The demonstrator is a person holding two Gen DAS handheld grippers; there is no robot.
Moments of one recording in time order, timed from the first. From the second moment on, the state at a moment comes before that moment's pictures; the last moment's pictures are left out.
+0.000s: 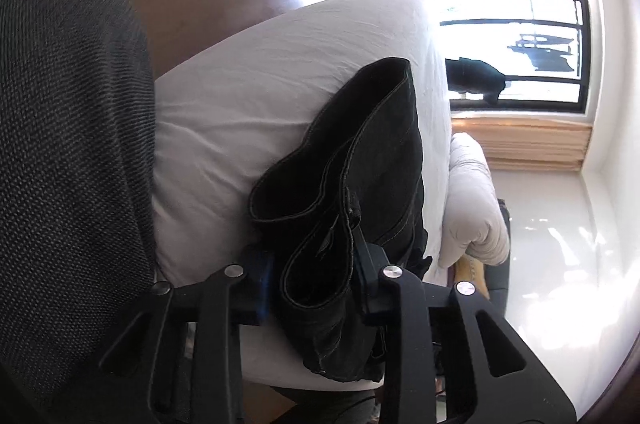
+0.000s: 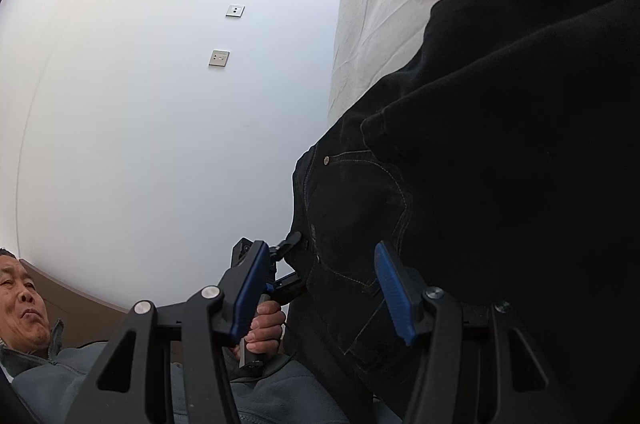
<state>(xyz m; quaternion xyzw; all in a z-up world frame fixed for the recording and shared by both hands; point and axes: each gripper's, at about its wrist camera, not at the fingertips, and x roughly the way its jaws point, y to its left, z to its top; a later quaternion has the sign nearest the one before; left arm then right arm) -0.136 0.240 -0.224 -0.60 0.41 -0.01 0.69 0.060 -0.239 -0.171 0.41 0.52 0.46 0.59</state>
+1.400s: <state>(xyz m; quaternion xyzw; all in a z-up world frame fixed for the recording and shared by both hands) -0.067 0.070 -0.013 -0.30 0.39 -0.17 0.86 0.071 -0.254 -0.161 0.40 0.52 0.40 0.63</state>
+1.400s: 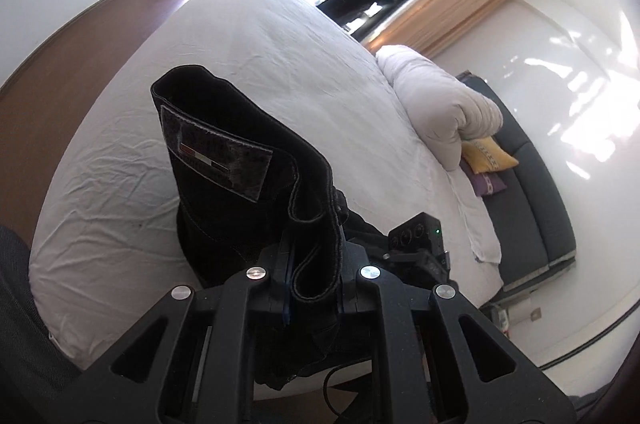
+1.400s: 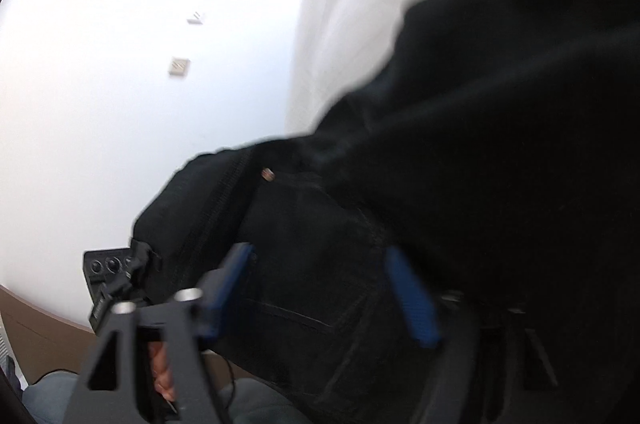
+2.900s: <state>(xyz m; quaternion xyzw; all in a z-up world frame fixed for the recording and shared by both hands) -0.058 -0.298 -0.088 0.19 0.48 -0.33 0.79 0.056 -0.419 -0.148 0.29 0.54 0.33 0.72</state>
